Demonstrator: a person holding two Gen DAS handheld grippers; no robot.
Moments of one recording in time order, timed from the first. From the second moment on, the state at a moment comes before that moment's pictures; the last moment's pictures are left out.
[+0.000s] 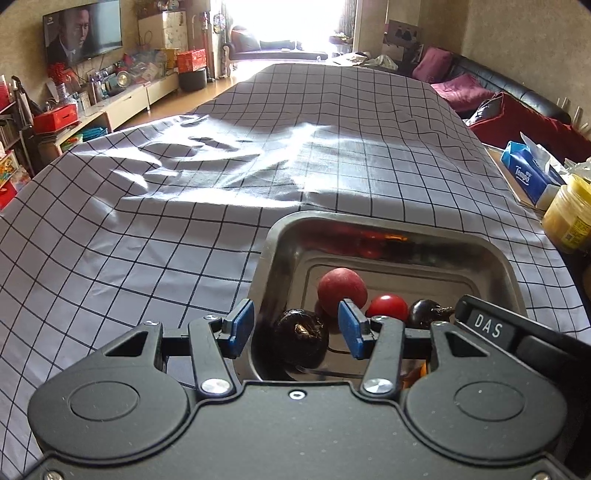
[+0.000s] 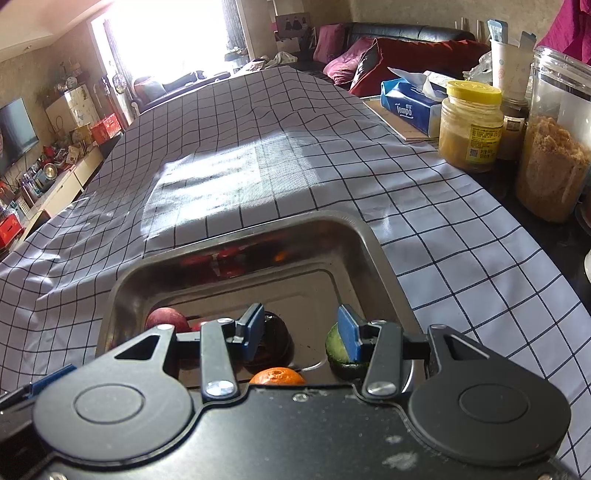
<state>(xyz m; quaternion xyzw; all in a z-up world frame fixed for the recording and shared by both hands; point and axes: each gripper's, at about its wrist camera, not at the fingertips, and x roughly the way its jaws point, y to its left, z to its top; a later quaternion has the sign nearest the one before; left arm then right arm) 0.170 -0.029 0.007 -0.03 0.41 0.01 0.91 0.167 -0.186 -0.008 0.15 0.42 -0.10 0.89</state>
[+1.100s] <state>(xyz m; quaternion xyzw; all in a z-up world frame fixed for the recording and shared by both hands) 0.140 -0.002 0.030 -0.07 0.40 0.01 0.91 0.122 -0.165 0.036 0.13 0.37 -0.05 0.92</state>
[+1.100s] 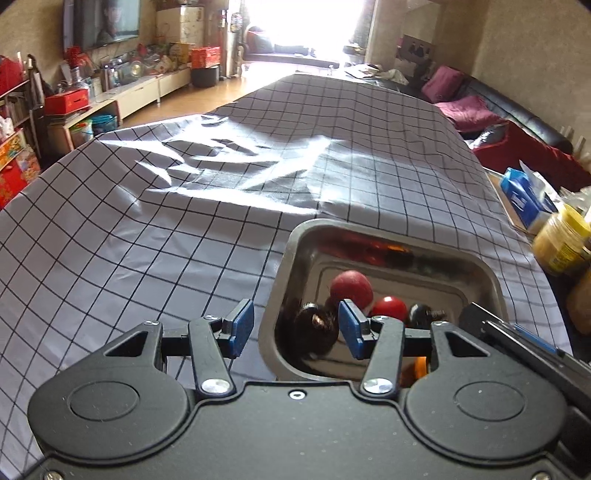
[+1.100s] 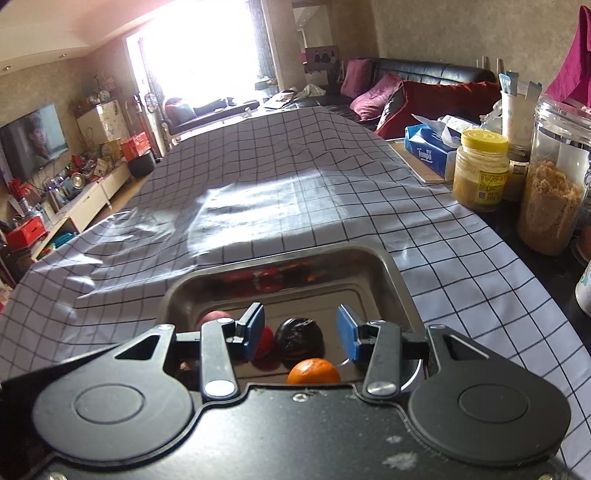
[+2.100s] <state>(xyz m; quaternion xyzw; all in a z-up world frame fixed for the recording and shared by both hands) -0.033 0.017 -0.006 0.02 0.41 -0.16 0.90 -0.076 -0.197 0.005 0.16 0.38 -0.01 0.91</state>
